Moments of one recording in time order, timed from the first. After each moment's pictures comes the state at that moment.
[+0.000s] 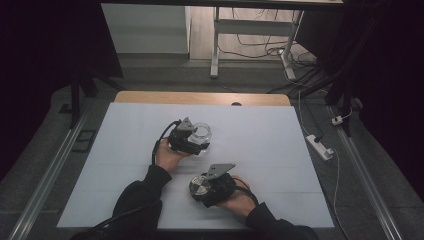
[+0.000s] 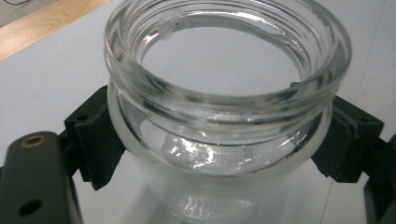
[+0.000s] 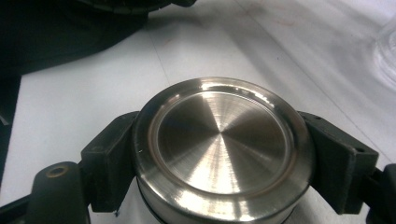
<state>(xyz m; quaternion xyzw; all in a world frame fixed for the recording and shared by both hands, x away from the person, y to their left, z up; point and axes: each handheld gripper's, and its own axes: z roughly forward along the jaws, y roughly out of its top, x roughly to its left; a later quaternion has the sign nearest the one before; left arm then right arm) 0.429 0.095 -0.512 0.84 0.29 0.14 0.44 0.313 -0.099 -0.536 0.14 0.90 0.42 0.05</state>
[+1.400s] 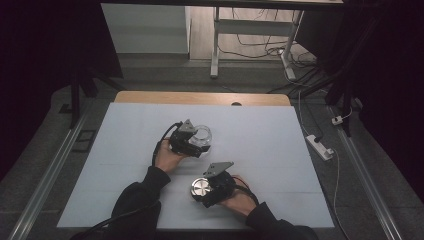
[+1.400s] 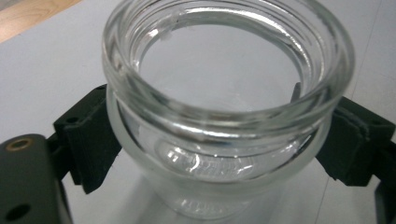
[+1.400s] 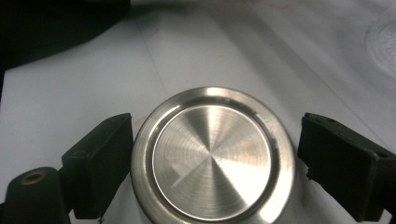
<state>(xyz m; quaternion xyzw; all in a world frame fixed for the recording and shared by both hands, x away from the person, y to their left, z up) 0.428 0.094 -0.517 0.84 0.29 0.13 0.43 0.317 -0.098 -0.536 0.16 0.90 0.40 0.04</state>
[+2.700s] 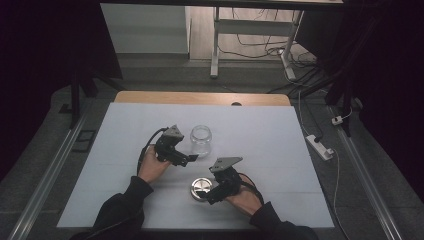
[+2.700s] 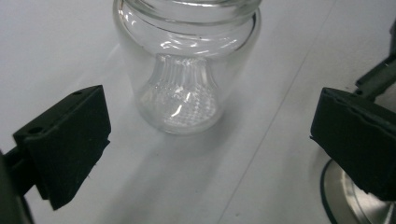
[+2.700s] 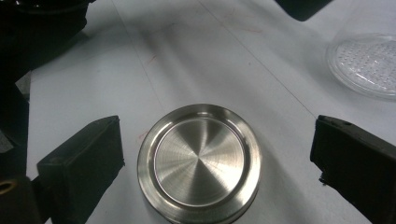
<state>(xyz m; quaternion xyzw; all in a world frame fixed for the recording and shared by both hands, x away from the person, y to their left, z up) 0.390 0.129 -0.506 0.85 0.31 0.08 0.43 0.319 -0.111 -0.515 0.19 0.89 0.42 0.04</state>
